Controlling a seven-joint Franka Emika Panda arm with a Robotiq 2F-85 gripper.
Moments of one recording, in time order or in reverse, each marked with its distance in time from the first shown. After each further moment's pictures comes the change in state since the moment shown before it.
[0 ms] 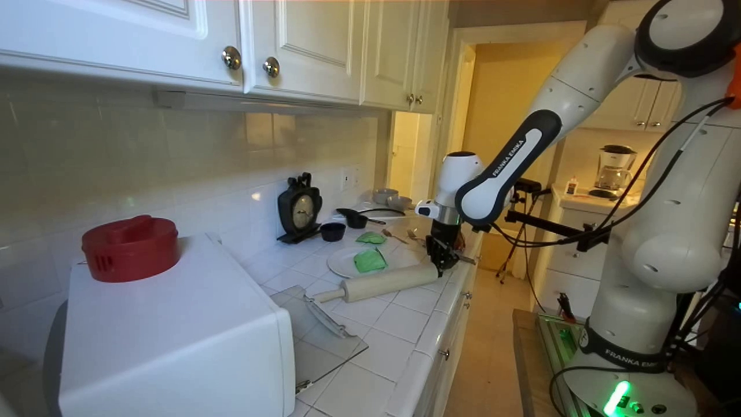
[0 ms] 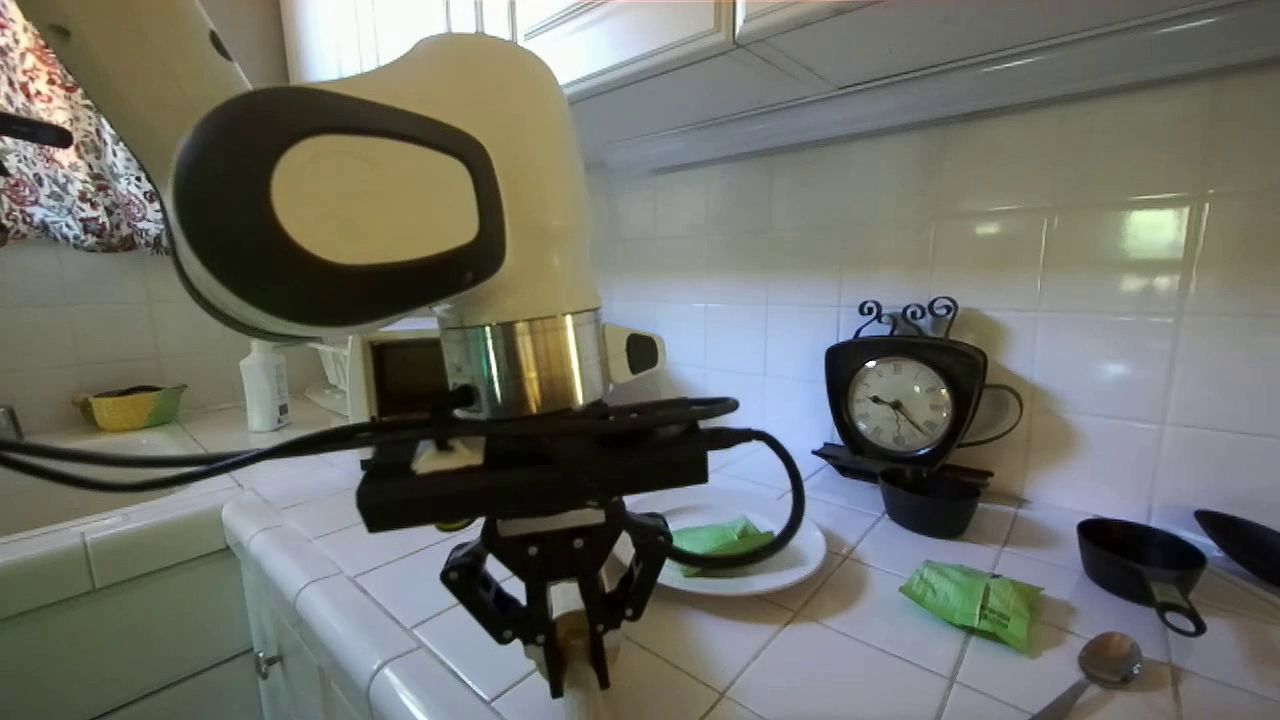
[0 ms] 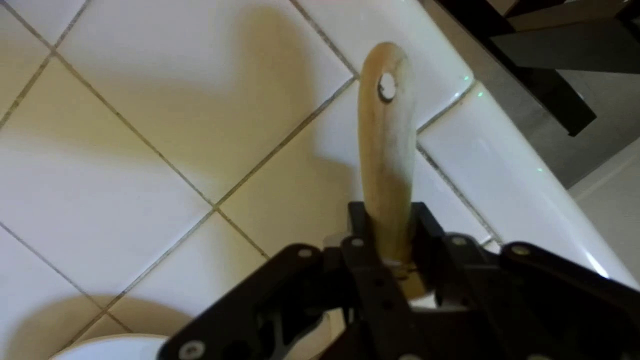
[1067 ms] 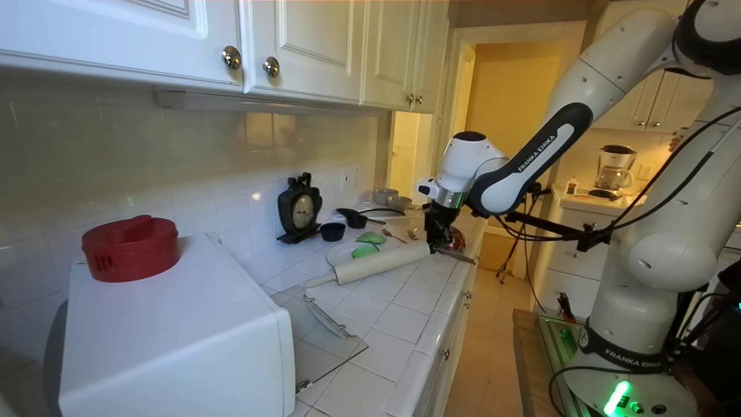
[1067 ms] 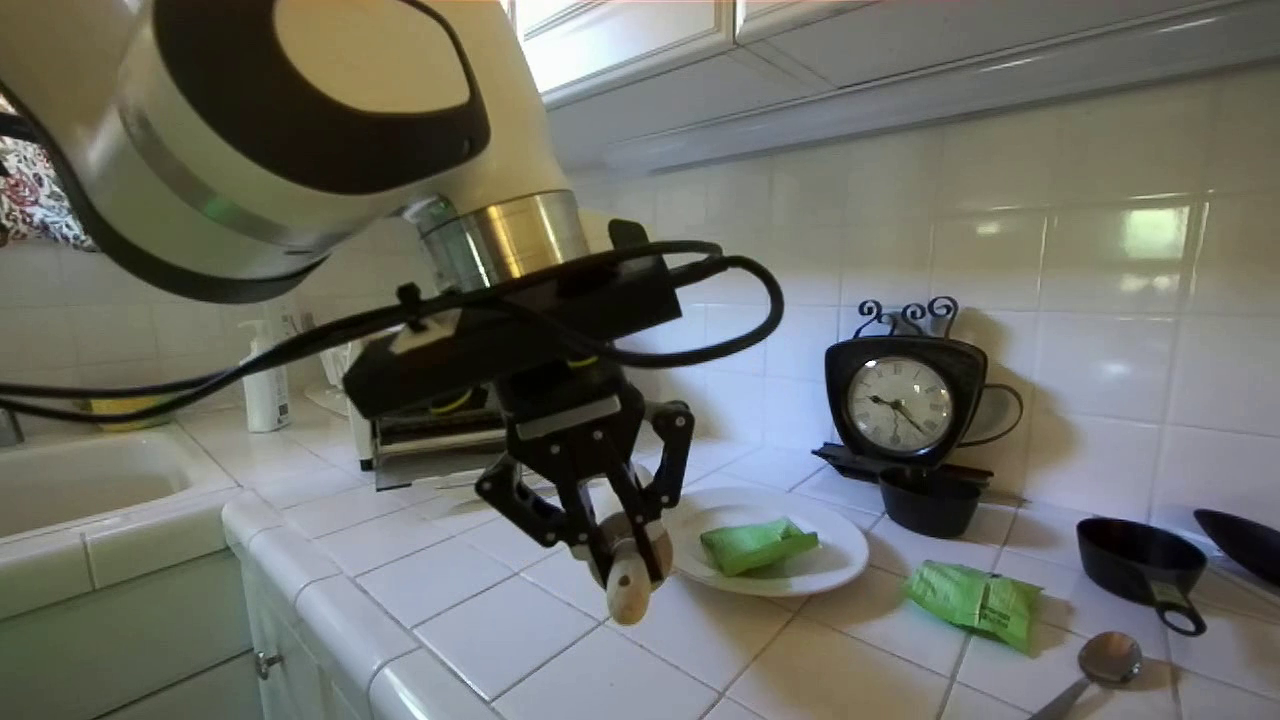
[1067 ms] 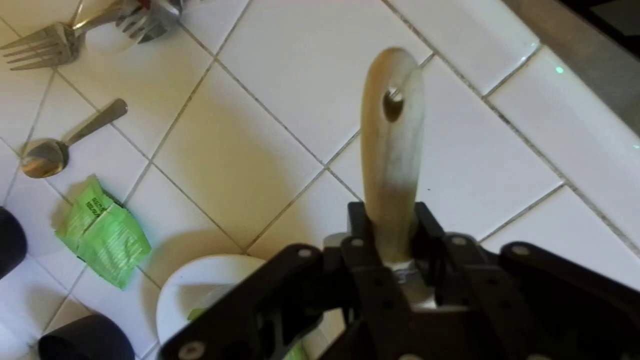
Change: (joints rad) arm -0.054 -0.136 0.042 -0.001 -0.324 0.020 0.374
